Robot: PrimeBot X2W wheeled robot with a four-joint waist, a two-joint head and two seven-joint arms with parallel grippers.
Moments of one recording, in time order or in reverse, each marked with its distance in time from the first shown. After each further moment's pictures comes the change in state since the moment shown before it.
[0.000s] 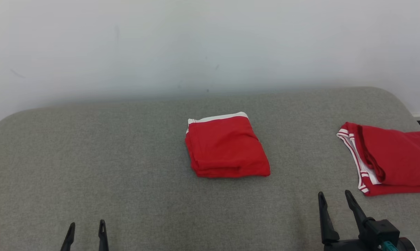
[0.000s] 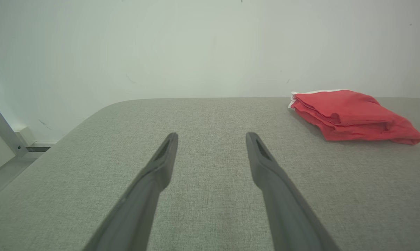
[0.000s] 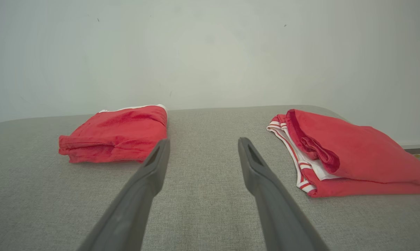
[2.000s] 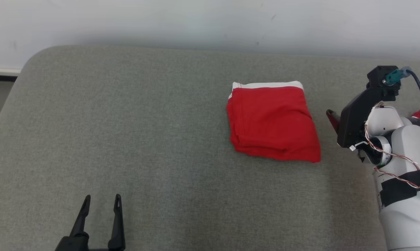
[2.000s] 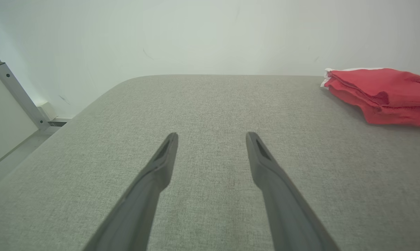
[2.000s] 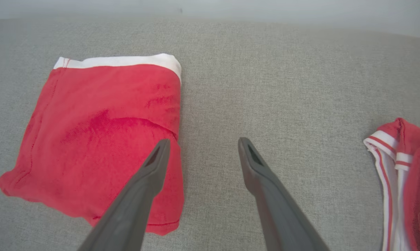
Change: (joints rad) left arm -0.091 -0.028 -0.035 -0.013 0.032 -0.035 0.000; right arm -0.714 -0.178 -0.007 0.267 0.110 0.000 0.999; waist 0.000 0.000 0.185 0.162
